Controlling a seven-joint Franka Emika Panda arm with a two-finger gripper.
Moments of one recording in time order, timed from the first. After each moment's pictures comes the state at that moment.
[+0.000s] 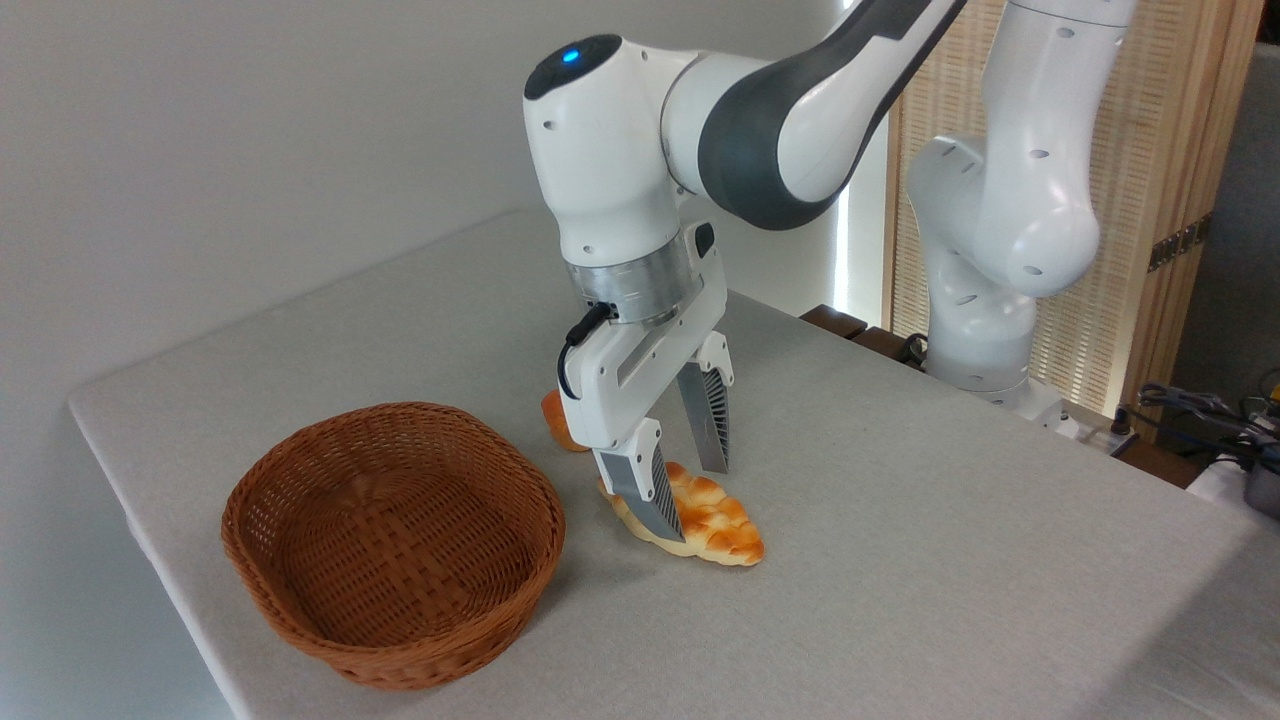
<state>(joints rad) -0.47 -0.27 0.42 -2.34 0.20 2.00 1.82</state>
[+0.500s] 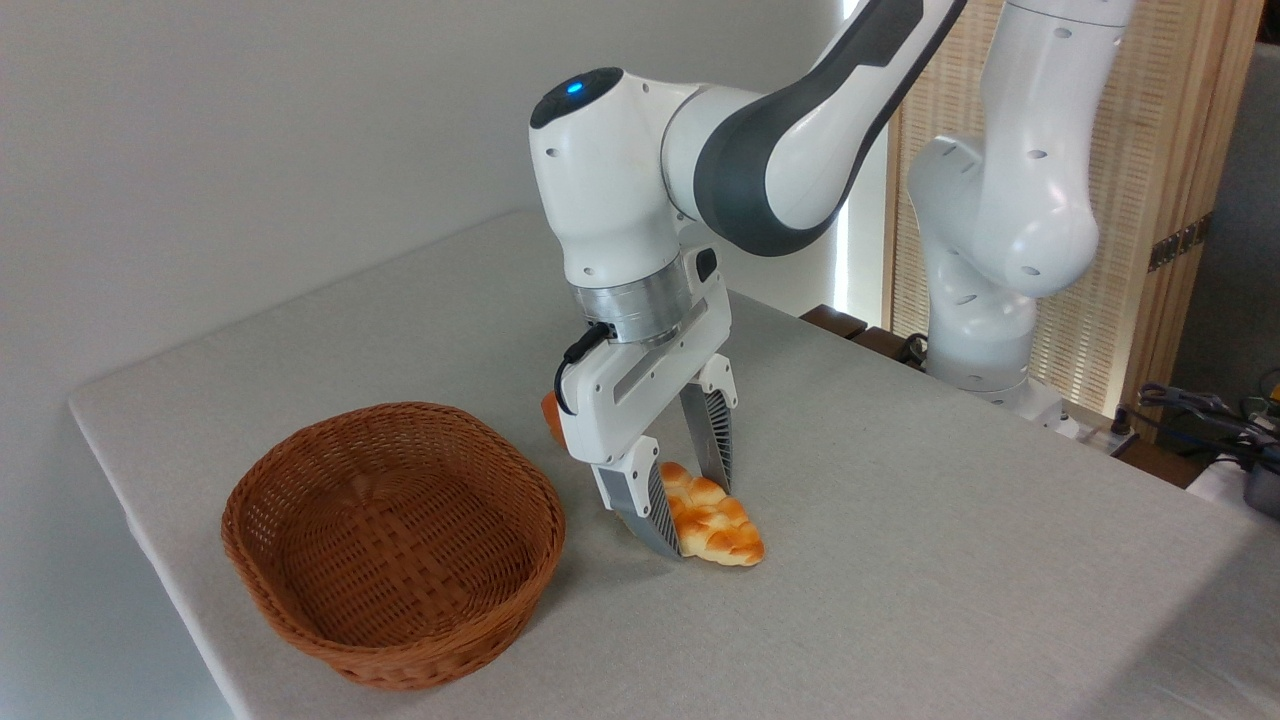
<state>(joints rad) -0.49 -0.26 0.42 -2.40 0.25 2.08 1.83</state>
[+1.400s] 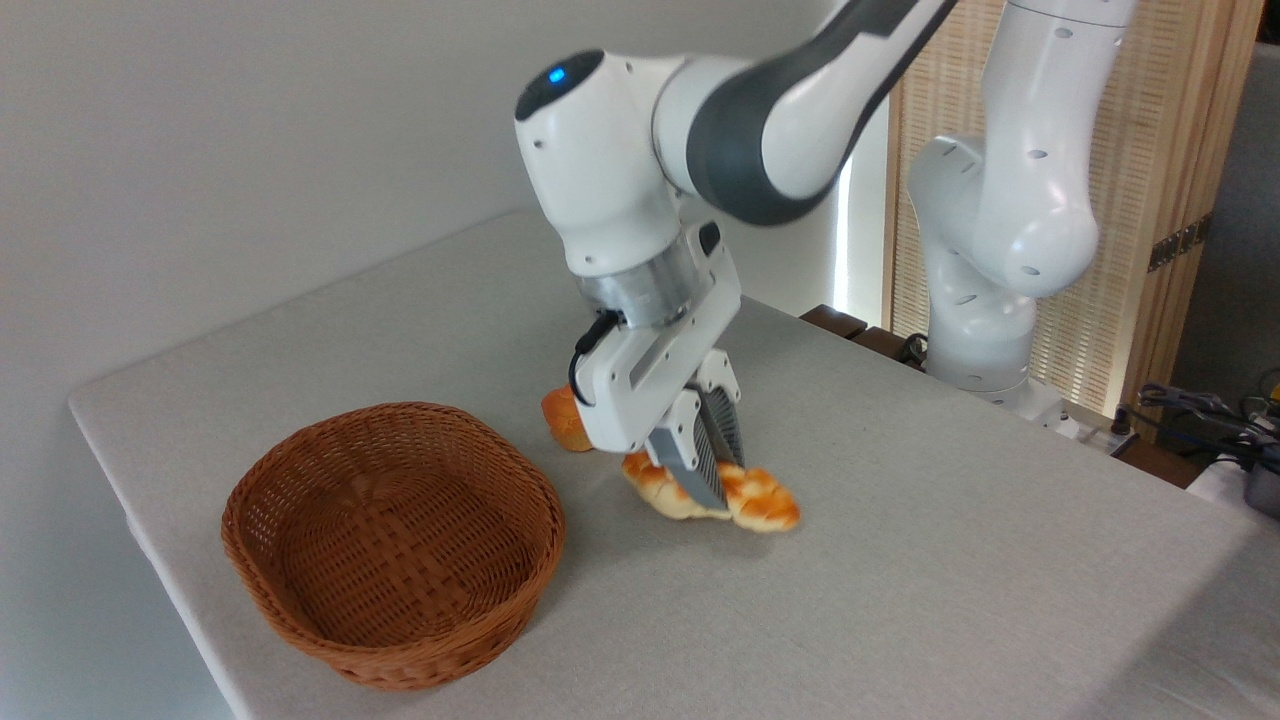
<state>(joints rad) -0.49 -0.27 0.42 -2.31 0.24 1.86 1.79</state>
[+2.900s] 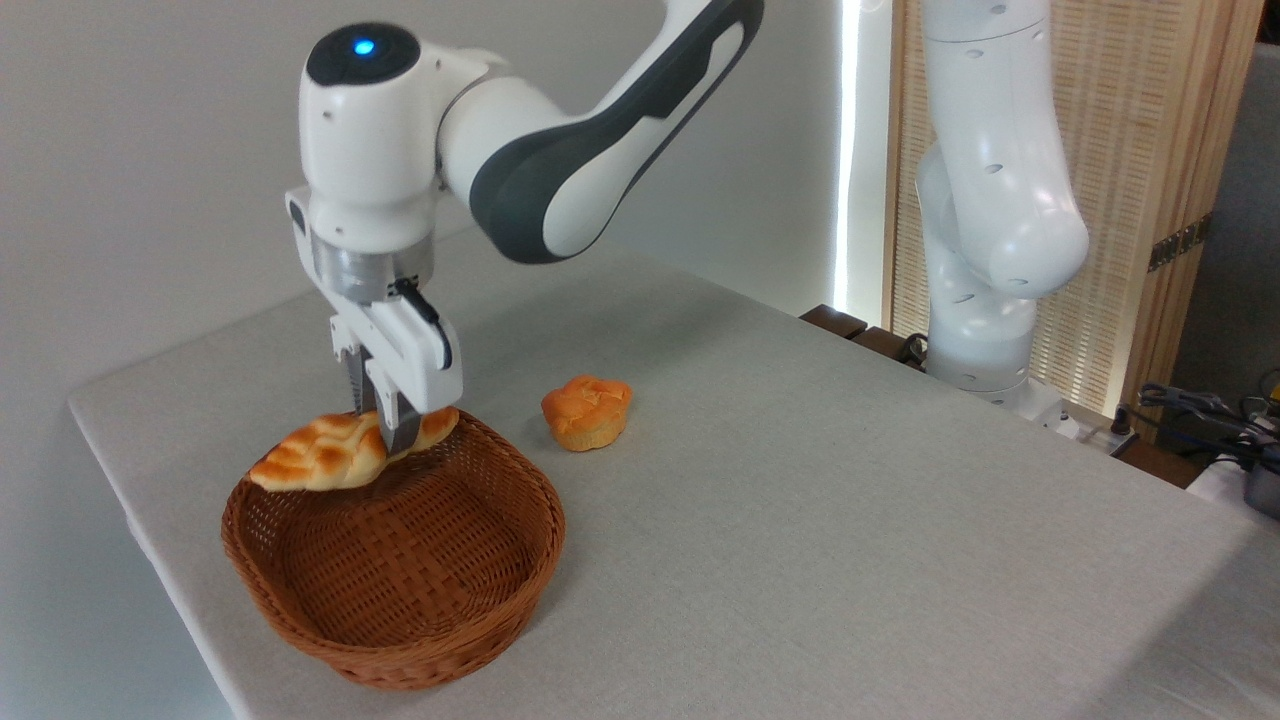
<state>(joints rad) -0.60 0.16 0.39 -1.85 -0.45 2.13 0.77</state>
